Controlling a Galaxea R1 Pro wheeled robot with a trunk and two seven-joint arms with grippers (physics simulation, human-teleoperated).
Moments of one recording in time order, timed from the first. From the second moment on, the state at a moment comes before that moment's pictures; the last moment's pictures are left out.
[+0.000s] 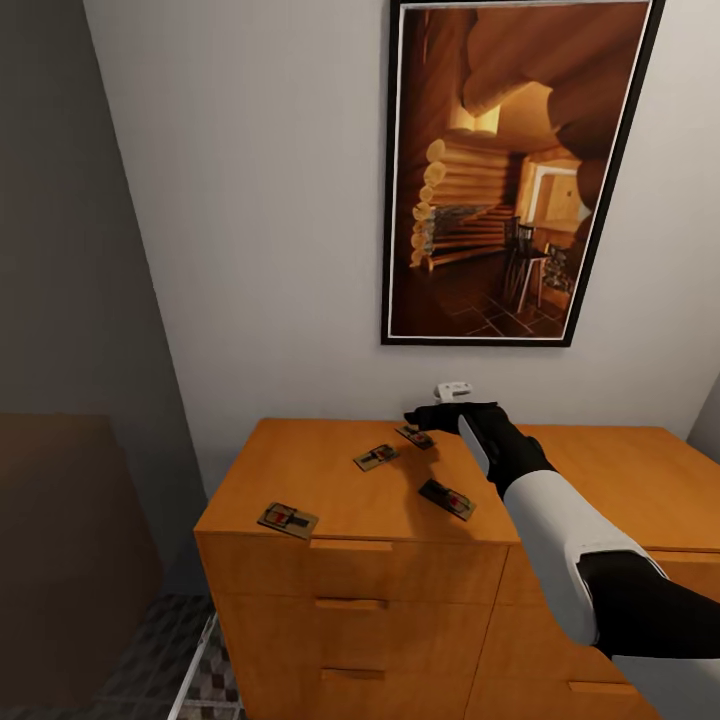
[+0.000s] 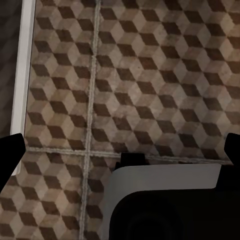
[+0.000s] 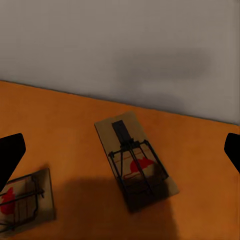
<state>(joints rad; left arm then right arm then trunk) 0.01 0.05 0.03 -0.19 0.00 -0.35 0.00 -1.10 0.06 0.04 -0.56 0.04 0.51 0.20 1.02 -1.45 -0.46</state>
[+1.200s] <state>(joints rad) 0.01 0.05 0.03 -0.19 0.00 -0.35 0.00 -1.10 0.01 0.04 -0.56 0.04 0.47 0.21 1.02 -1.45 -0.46</state>
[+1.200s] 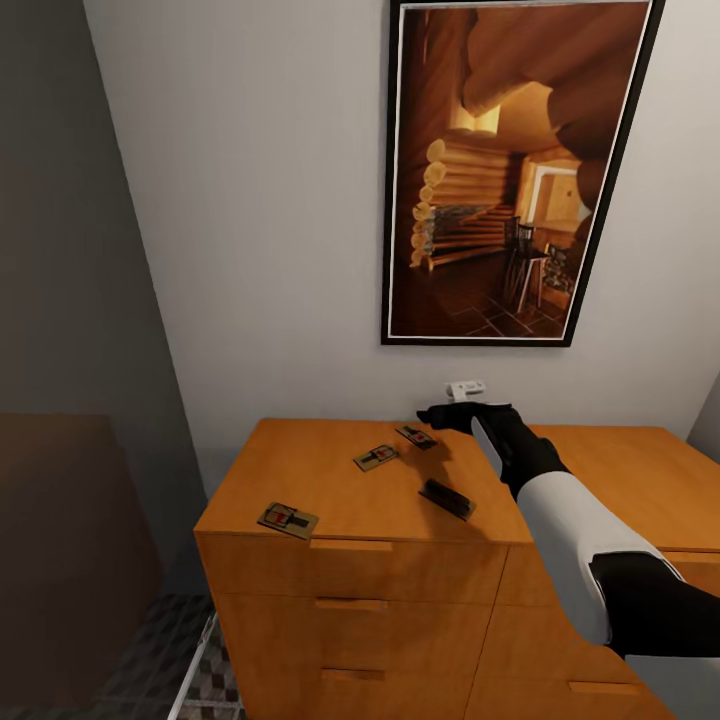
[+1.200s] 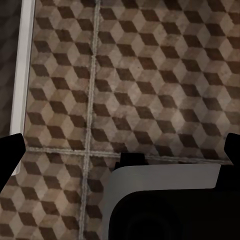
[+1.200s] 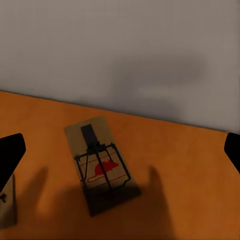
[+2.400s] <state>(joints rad) 0.01 0.04 0.03 -0.19 0.00 -0.35 0.00 -1.09 0.01 0.04 -0.52 0.04 0.47 0.26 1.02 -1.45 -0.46</state>
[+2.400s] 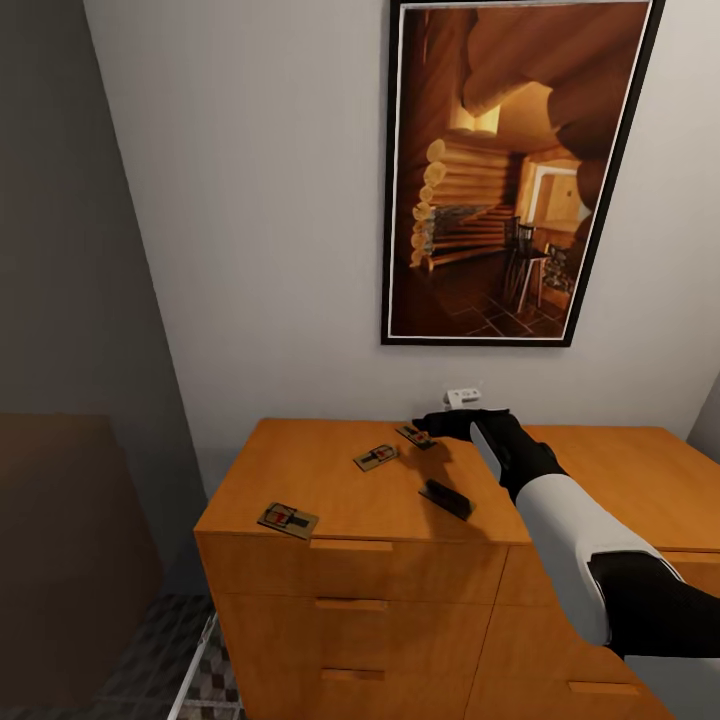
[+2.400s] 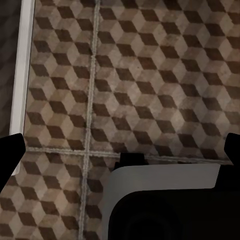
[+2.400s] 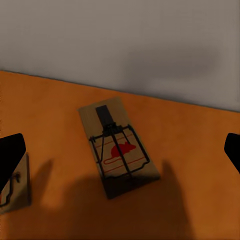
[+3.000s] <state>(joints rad) 0.01 0.04 0.03 -0.19 0.00 -0.35 0.00 -1.09 0.01 0.04 -0.48 0.04 0.47 0.26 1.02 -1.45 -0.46</state>
